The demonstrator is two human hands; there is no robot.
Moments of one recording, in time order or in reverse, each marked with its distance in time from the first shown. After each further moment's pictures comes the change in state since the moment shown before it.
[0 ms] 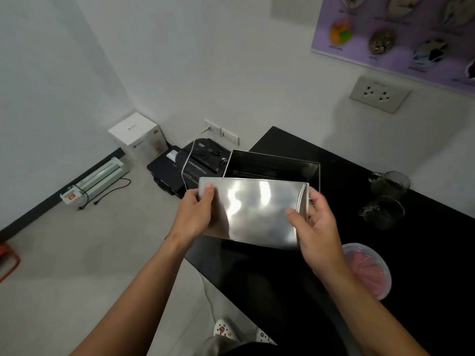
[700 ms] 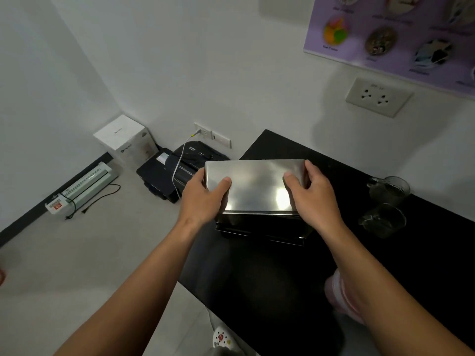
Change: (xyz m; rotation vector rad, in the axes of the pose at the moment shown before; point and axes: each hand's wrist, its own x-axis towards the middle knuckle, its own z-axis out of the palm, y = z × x) left_hand 0.054 0.047 0.029 0.025 0.015 0.195; right_hand 0.114 -0.022 -0.003 -0.616 0.156 0.083
